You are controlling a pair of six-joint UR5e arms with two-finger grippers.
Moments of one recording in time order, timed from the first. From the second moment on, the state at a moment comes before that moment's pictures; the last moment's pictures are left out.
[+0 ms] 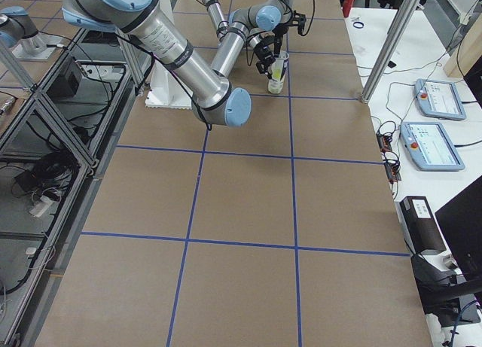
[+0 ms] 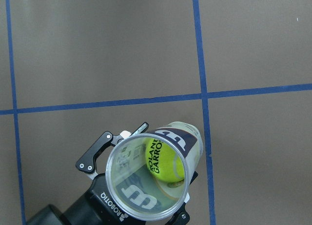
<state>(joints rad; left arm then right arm) -0.46 -2.13 -1.29 -2.97 -1.39 -0.46 0.73 -0.62 1.63 -1.71 2.14 1.22</state>
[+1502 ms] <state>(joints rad) -0.52 -1.75 -1.81 -2.66 -1.60 -0.47 0.88 -0.82 1.76 -1.71 2.21 1.06</state>
